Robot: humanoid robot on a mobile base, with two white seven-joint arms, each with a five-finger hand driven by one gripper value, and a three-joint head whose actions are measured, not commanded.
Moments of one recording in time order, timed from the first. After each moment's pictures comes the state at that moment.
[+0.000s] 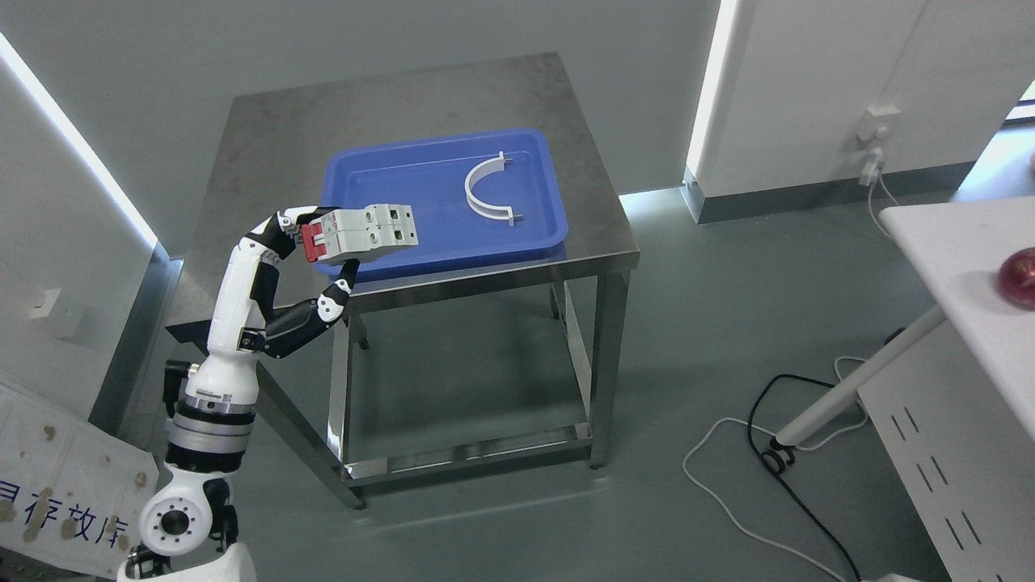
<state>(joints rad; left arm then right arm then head) -0.32 0.00 0.29 -1.71 -0.08 -0.41 -0.44 0.00 0.00 -0.04 -0.16 -0.04 0.08 0.00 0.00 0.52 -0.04</state>
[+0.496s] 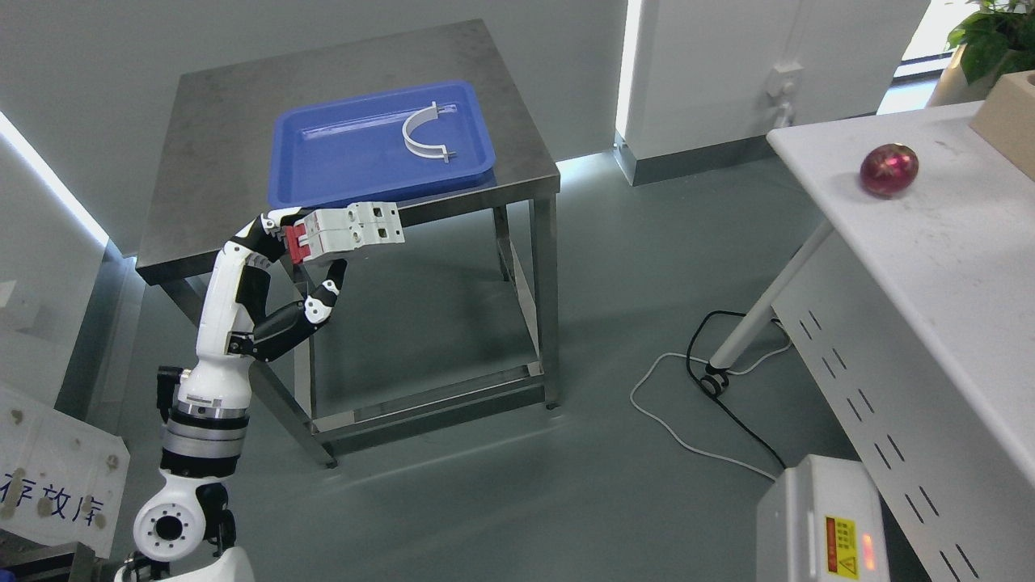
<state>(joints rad) -0.31 0.00 0.30 -1.70 -0.02 -0.41 -0.44 0.00 0.00 -0.04 -0.16 -0.04 0.08 0.00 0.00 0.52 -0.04</state>
